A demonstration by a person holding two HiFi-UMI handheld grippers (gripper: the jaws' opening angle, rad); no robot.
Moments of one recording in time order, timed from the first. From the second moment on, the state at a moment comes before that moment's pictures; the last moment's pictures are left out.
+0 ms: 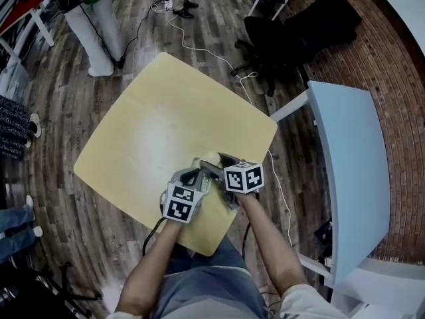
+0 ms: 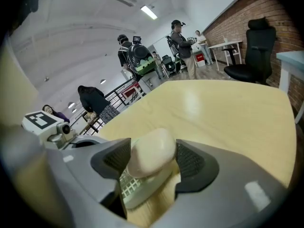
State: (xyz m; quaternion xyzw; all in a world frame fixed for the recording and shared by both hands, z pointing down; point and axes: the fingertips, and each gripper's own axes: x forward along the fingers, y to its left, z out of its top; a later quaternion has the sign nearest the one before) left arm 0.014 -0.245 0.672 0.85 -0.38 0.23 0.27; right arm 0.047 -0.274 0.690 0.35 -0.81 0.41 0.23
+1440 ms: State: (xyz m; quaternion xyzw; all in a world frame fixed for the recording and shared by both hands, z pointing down) left arm 0.009 -0.253 0.679 0.85 -0.38 0.21 0.30; right arm 0.027 -0.269 0.668 0.30 -0.83 0.45 0.14
